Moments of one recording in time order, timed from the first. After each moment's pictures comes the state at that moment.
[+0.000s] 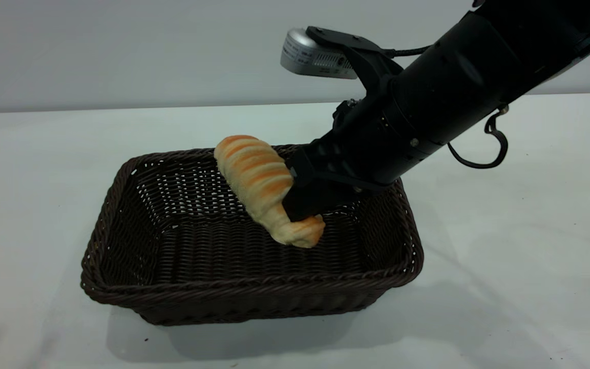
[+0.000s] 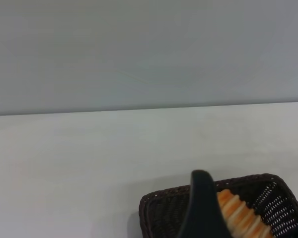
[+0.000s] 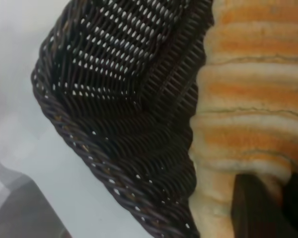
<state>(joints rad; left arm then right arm) -0.29 0.82 -1.07 0.02 0.66 -0.22 0.53 1.98 -1.02 1.40 0.44 -1.32</state>
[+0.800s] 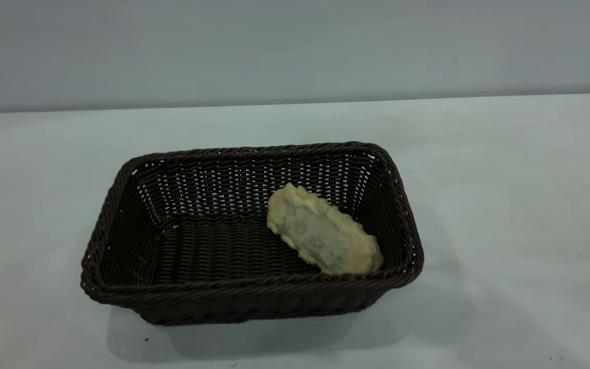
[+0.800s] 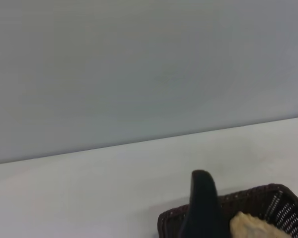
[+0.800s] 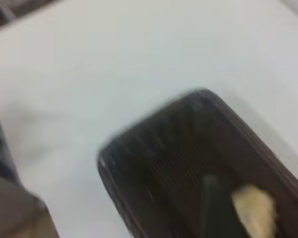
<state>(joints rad) -0.29 0.61 -1.07 0.02 0.74 -0.09 0.53 1.56 -1.33 0.67 0.69 -0.79</state>
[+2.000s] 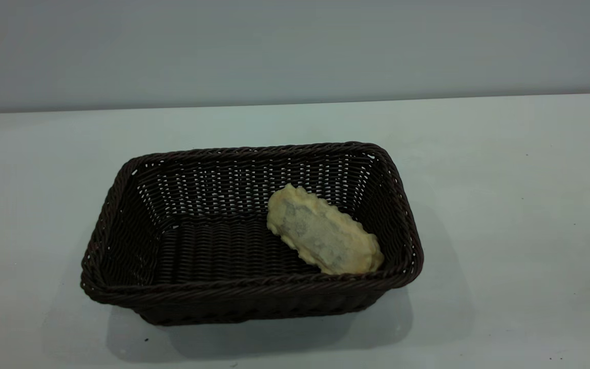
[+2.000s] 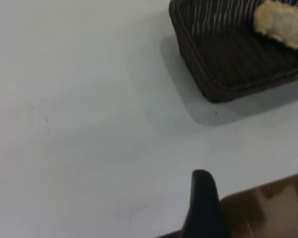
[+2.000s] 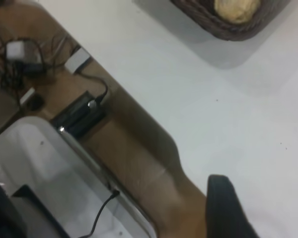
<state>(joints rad) -0.29 0.10 -0.57 0.01 1.13 -0.03 0.53 0.56 -0.60 0.25 1.04 -0.29</state>
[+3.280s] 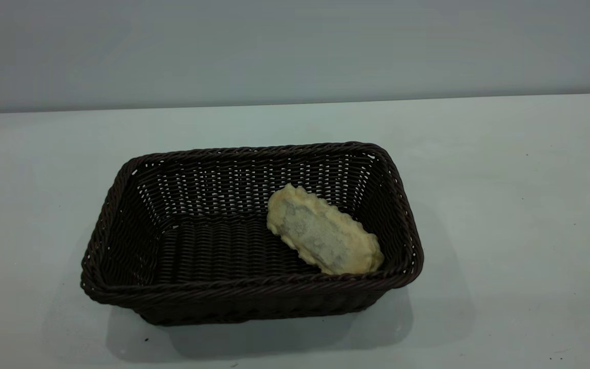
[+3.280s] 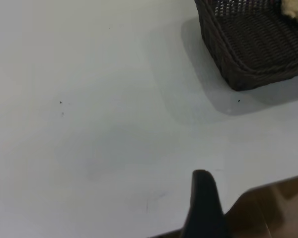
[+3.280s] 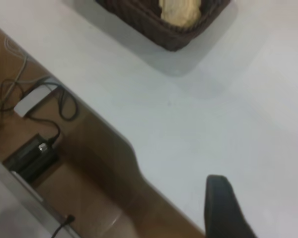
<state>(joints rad) -0.29 0.02 -0.49 0.07 1.13 -0.04 0.53 0.13 -0.48 0.12 1.13 -0.21</state>
